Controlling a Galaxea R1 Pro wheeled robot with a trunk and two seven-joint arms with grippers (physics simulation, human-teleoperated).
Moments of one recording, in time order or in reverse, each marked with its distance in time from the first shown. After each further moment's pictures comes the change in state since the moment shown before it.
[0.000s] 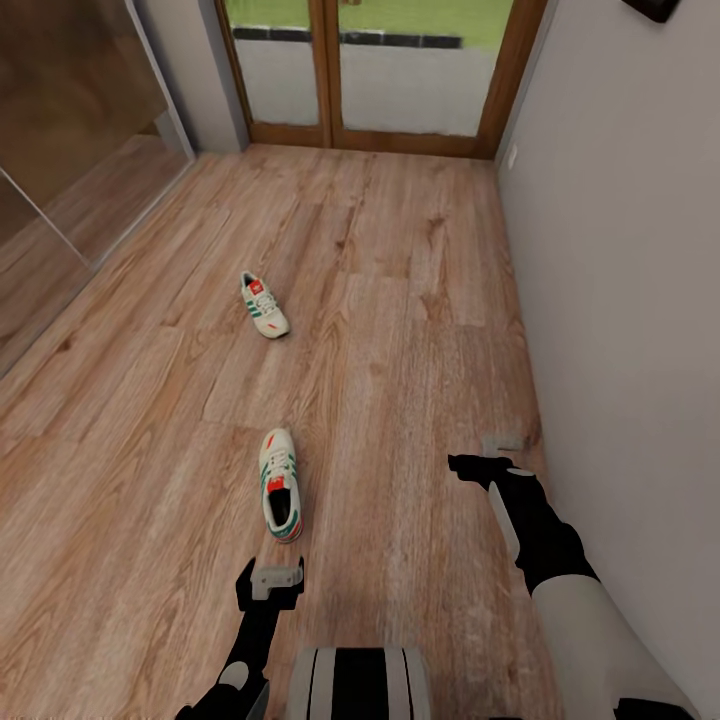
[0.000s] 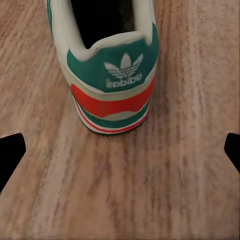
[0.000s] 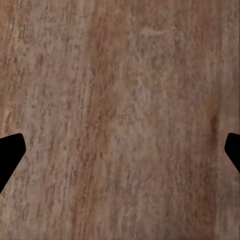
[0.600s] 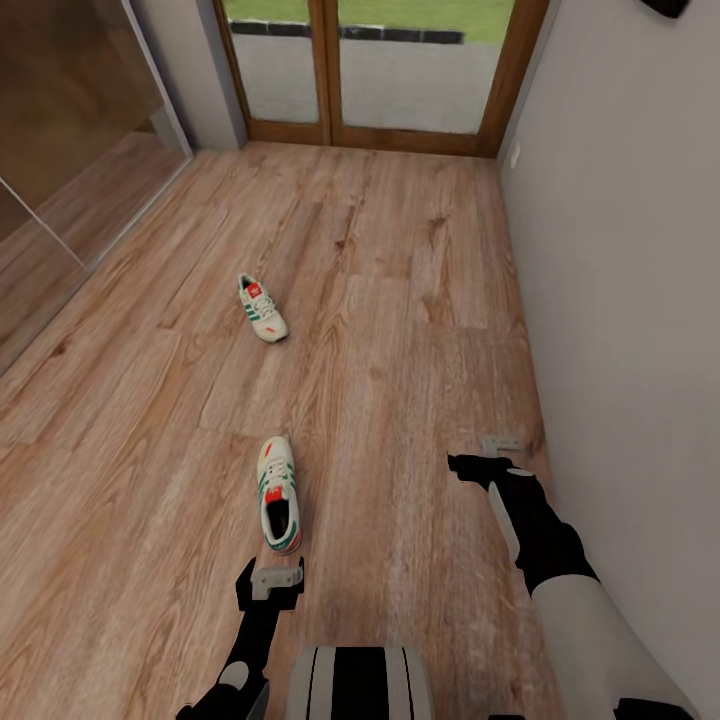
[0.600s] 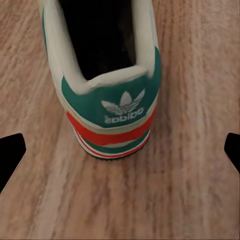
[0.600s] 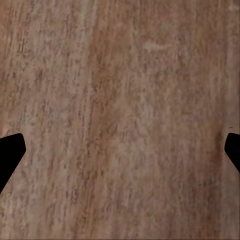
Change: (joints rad) left arm 0.000 0.000 0.000 -0.001 0.000 0.000 0.000; right arm 0.000 0.000 0.001 0.000 0.000 0.000 0.000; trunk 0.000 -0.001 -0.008
